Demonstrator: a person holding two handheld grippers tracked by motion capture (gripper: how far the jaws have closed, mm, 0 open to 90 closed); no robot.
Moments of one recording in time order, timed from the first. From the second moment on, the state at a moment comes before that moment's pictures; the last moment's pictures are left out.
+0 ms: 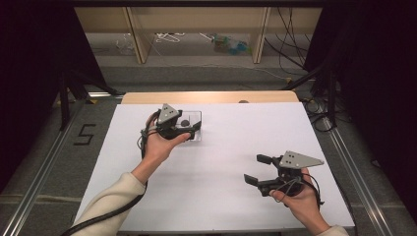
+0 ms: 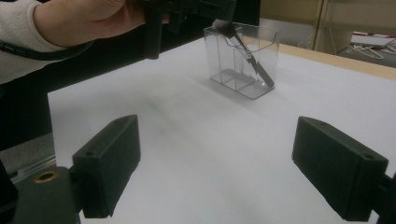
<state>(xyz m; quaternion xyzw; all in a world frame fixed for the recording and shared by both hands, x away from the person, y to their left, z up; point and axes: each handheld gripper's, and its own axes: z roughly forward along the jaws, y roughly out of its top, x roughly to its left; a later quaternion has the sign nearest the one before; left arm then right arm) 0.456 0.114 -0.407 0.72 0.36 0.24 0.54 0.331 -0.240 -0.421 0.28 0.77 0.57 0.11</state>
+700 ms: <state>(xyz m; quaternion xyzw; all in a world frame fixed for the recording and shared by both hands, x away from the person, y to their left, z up) 0.412 0.129 -0.399 0.72 0.33 0.23 0.57 0.332 -0.241 -0.421 0.27 0.77 0.57 0.12</state>
